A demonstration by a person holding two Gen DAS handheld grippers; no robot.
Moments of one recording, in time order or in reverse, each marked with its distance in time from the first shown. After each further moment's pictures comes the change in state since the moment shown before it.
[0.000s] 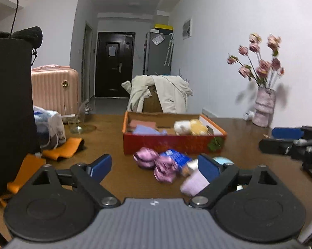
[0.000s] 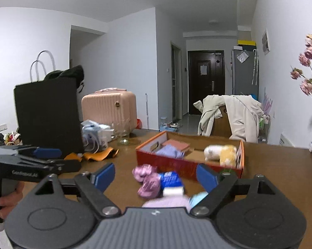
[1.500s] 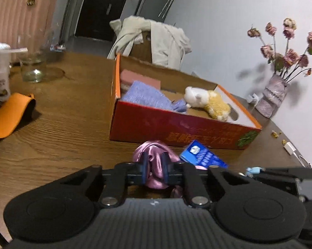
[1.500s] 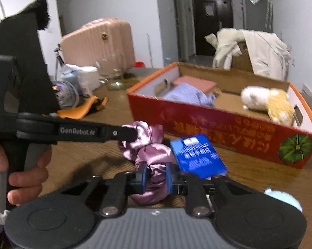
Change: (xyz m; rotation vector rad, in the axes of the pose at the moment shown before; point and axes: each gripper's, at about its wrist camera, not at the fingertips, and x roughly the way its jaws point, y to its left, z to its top) left arm 0.227 0.090 0.011 -0.201 0.291 -0.193; right arm 0.232 -0.003 -0.018 0.053 0.352 0.047
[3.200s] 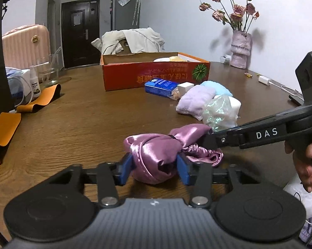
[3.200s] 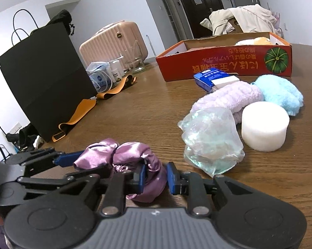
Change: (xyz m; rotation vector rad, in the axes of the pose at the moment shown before) left arm -0.145 -0.054 -0.160 0.325 -0.037 0.075; right arm -0.093 0.038 -0.120 0.220 0.006 0.122
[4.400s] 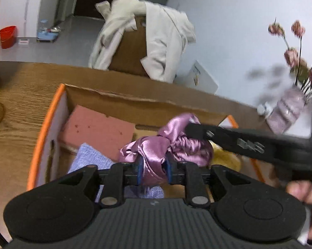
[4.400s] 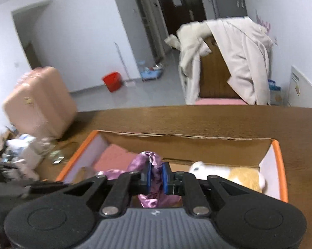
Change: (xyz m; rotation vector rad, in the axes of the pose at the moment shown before) left arm 0.338 0.088 0.278 -0.349 0.211 -0.096; right arm 0.186 -0.178 0.339 0.017 0.021 -0.167
